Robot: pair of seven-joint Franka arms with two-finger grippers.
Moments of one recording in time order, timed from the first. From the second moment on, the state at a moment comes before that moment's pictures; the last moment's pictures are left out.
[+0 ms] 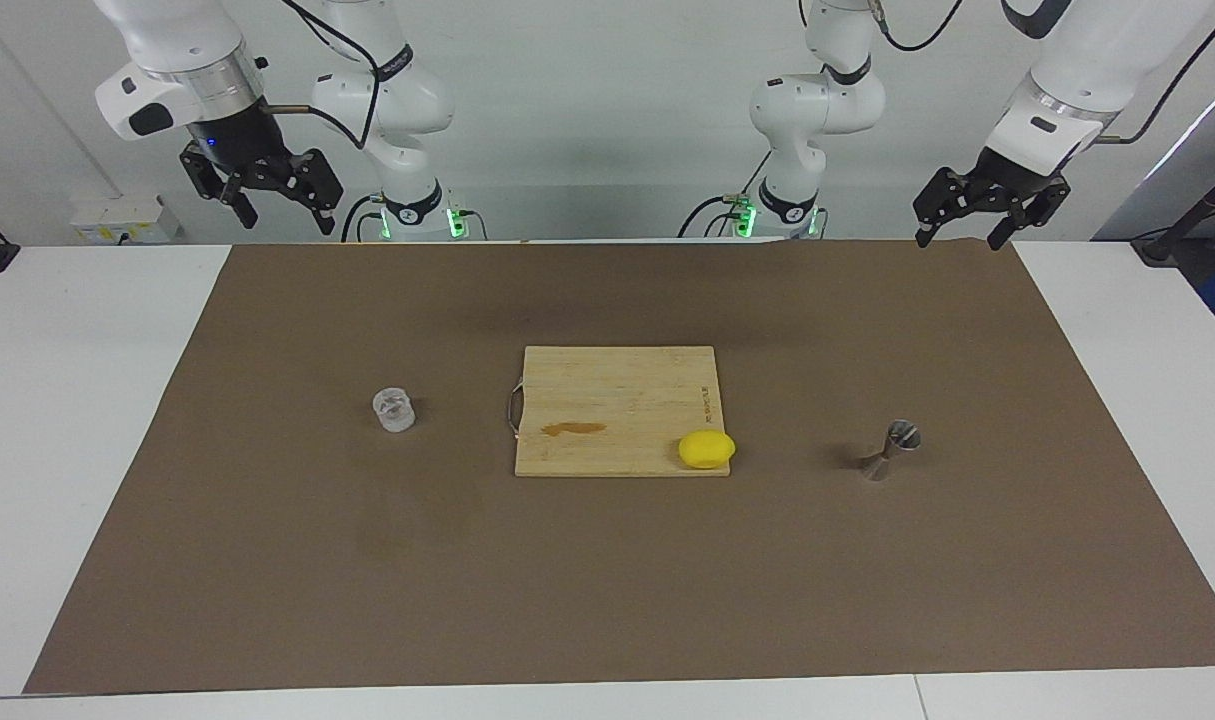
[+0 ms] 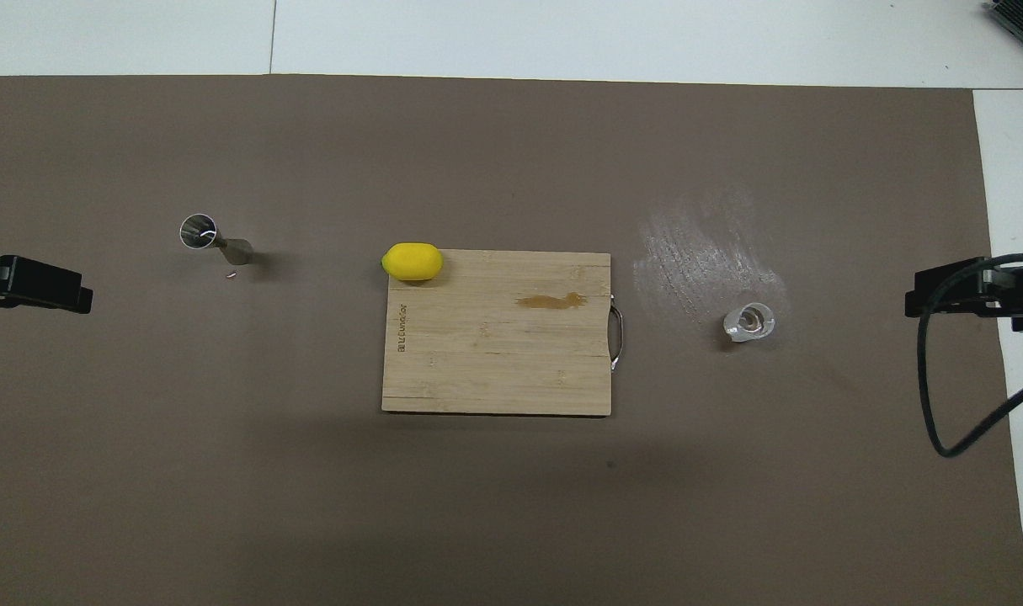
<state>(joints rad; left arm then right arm) -0.02 -0.06 -0.02 -1.58 -0.04 1.49 0.05 -0.03 -0.09 0.06 -1.57 0.01 1.46 0.19</state>
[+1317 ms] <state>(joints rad) -0.07 -0.06 -0.03 -1.65 -0.04 1.61 -0.06 -0.03 -0.09 0.06 -1.57 0.01 1.46 0.19</state>
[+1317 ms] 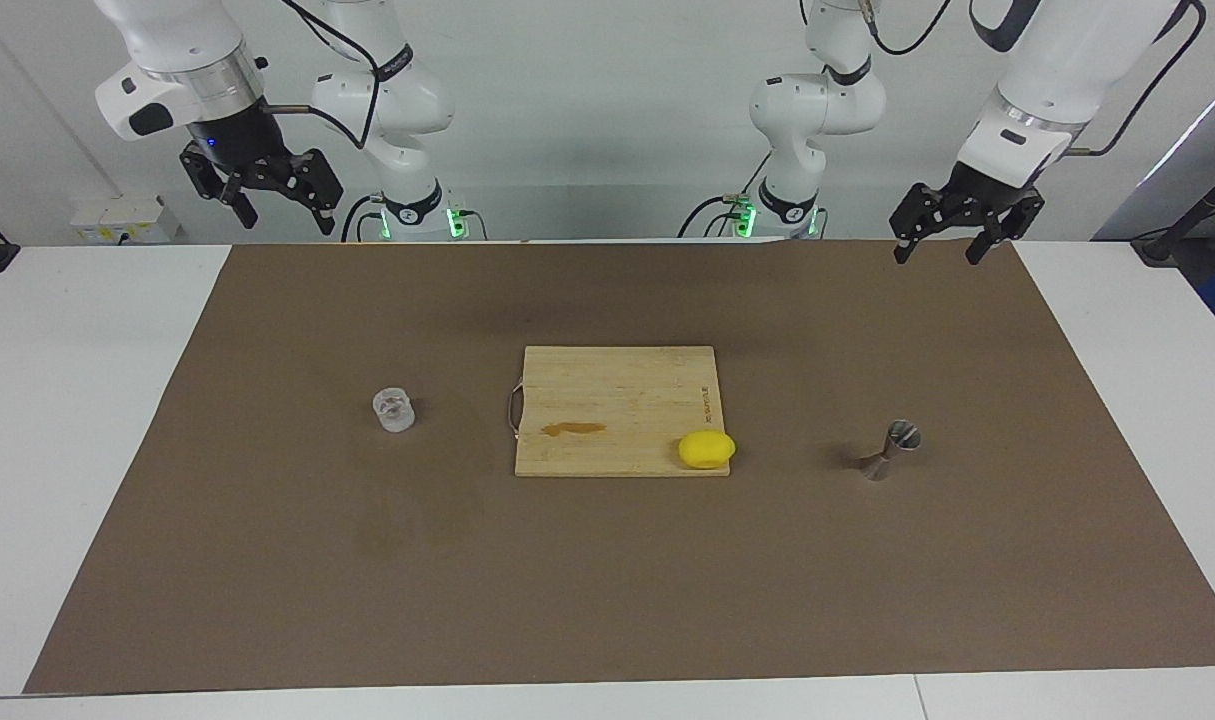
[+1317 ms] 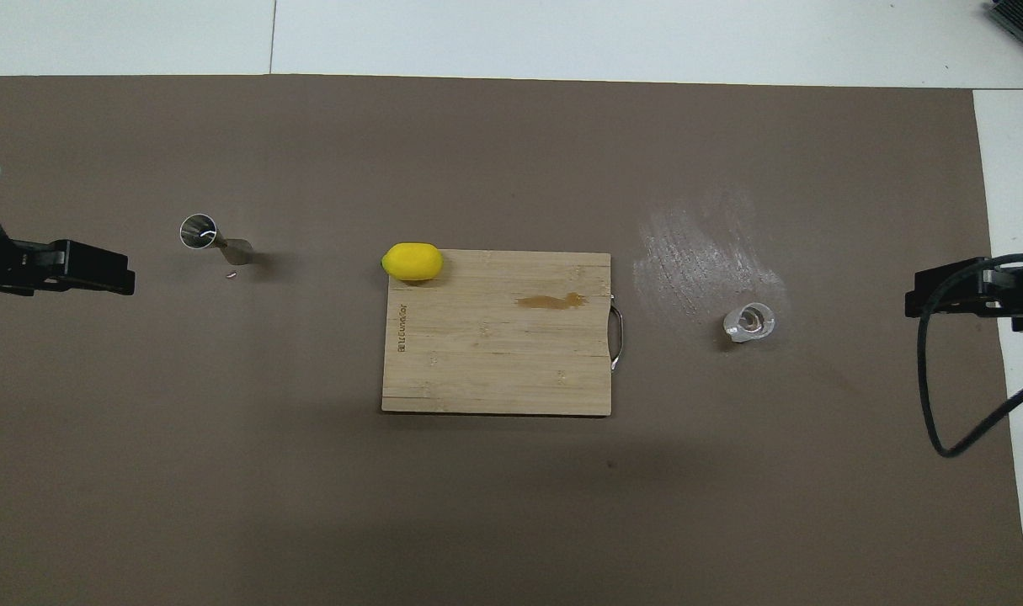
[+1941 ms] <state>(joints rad) 0.05 0.05 0.00 -1.82 -0.38 1.79 -0.50 -0.03 -0.09 0.06 -1.57 0.01 1.46 0.19</state>
